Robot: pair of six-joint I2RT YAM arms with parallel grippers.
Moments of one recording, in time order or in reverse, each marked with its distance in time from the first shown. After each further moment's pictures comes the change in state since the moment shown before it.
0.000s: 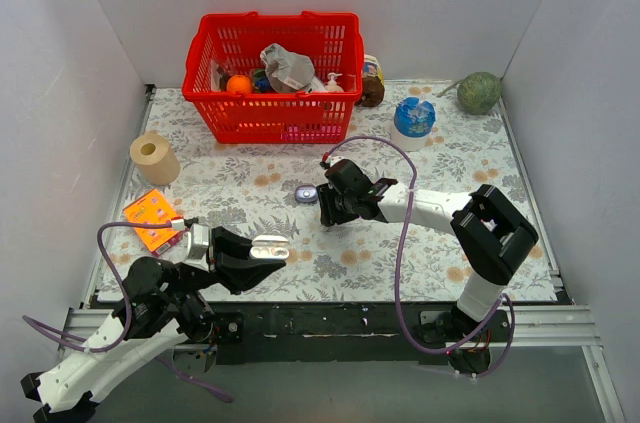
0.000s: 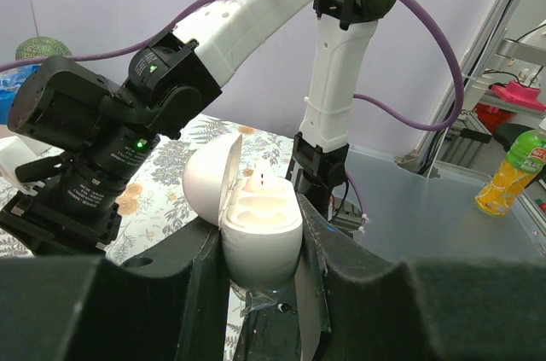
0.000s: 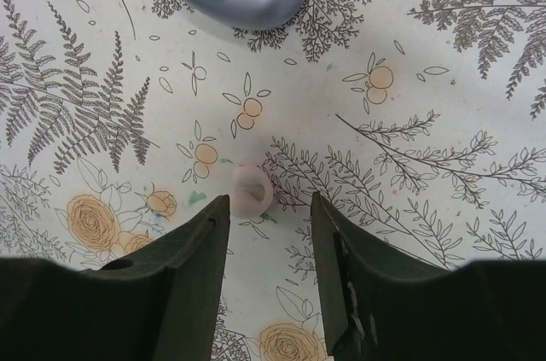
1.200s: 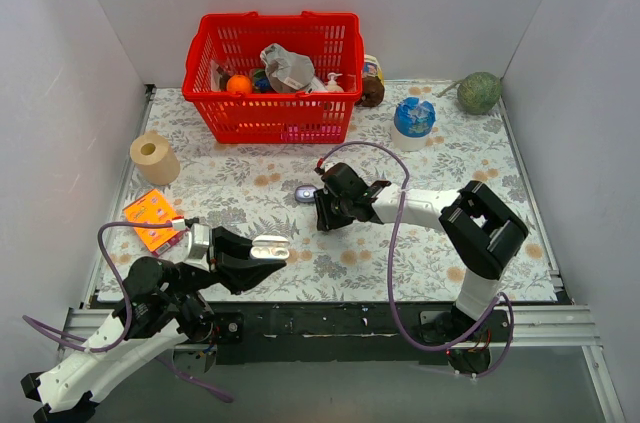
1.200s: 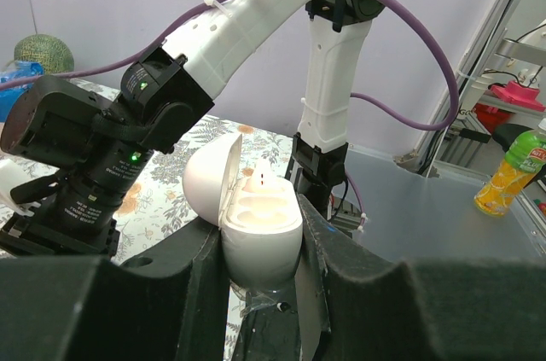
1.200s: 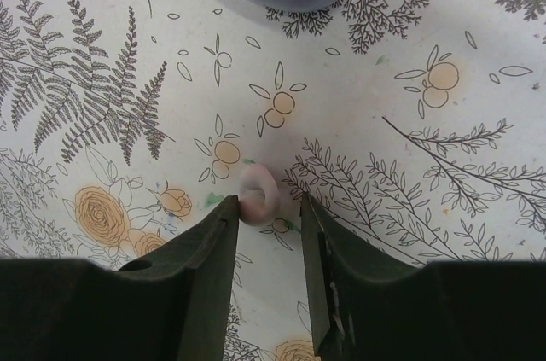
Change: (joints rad) left arm 0.000 0.000 -0.002 0.000 0.000 -0.004; right arm 0.007 0.062 -0.002 0.036 -0.077 0.004
